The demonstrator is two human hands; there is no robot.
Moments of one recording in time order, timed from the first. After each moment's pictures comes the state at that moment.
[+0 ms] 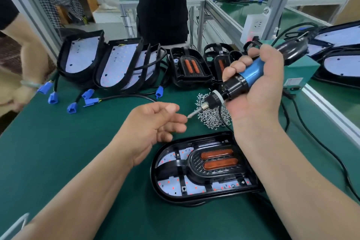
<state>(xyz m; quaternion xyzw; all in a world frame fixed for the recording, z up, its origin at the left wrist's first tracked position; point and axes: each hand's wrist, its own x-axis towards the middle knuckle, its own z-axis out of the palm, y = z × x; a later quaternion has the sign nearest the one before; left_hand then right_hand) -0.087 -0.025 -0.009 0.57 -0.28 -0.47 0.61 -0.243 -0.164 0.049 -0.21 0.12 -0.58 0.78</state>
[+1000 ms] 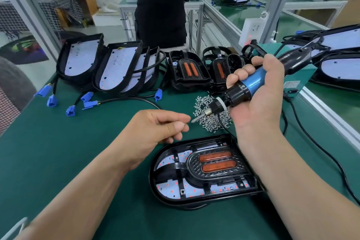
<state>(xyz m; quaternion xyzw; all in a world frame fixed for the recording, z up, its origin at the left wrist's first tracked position) -0.087 -0.018 -0.009 0.59 -0.41 -0.44 0.54 -0.253 -0.172 0.033 -0.24 0.12 -0.60 0.76</state>
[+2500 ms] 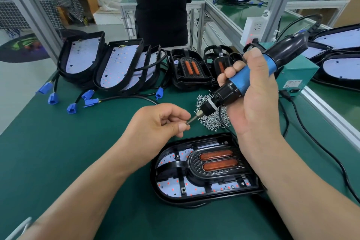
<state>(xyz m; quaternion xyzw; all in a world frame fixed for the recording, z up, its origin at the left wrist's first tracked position) -0.097 -0.015 -0.002 0.65 -0.49 -0.30 0.51 -0.246 -0.159 0.034 -0.37 0.15 -0.58 0.71</state>
